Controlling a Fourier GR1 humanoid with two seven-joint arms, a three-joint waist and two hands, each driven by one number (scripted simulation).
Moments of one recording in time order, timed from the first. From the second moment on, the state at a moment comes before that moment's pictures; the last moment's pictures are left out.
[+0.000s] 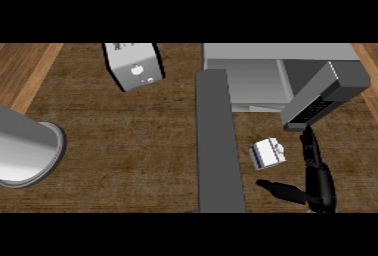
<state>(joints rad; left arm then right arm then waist) 0.51 0.12 0.44 -2.31 0.66 -0.47 0.09 0.09 -0.03 -0.08 -1.37 0.14 -0.16 -0.43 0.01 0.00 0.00</state>
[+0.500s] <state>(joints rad) 0.53 0.11 0.50 -2.31 0.72 -0.51 0.12 -0.05 -0.08 -0.16 -0.94 0.15 -0.17 -0.69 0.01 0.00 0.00</state>
